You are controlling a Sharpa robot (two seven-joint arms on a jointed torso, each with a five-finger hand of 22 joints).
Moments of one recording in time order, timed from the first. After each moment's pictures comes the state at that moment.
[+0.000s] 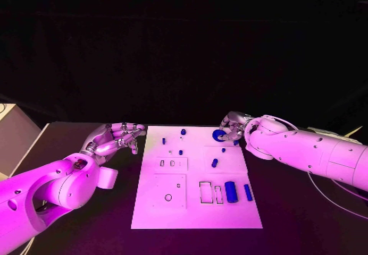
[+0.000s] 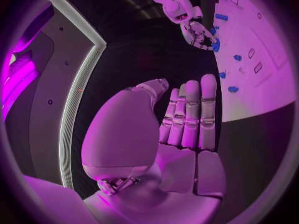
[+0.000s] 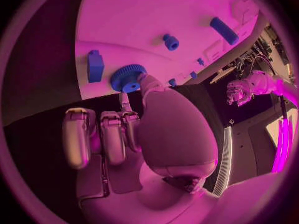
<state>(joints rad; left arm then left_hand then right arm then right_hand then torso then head) 1.04 -0.97 0.21 1.65 -0.22 -0.30 0.33 1.45 -0.21 0.47 0.23 0.24 0.90 0.18 0.27 0.28 1.14 0.13 0.07 0.08 1.05 0.05 0.94 0.73 0.18 1.01 0.14 1.03 0.58 1.34 -0.67 -0.10 1.11 -1.31 -0.28 -0.22 1.46 -0.19 0.19 0.29 0.32 0.89 0.17 0.16 0.37 1.46 0.09 1.53 1.31 1.47 0.00 1.57 1.31 0.05 1.47 0.10 1.46 1.31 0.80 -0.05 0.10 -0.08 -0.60</state>
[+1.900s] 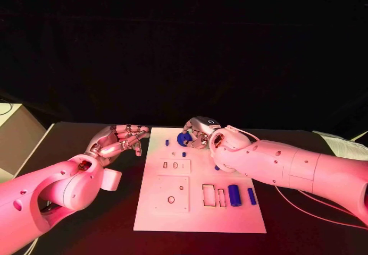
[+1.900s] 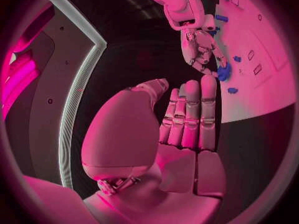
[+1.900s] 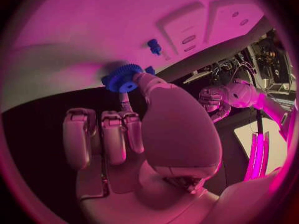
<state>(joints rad) 1.04 -0.97 0.21 1.66 -0.22 -0.30 0.33 1.45 -0.21 0.47 0.23 0.24 0.90 0.18 0.27 0.29 1.13 0.12 0.07 0.08 1.05 0.05 0.94 0.73 0.18 1.01 0.15 1.03 0.58 1.31 -0.45 -0.12 1.12 -1.43 -0.46 -0.15 1.41 -0.21 0.40 0.24 0.33 0.94 0.16 0.20 0.37 1.46 0.06 1.55 1.31 1.47 -0.02 1.57 1.31 0.05 1.47 0.08 1.47 1.31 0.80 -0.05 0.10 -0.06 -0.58</state>
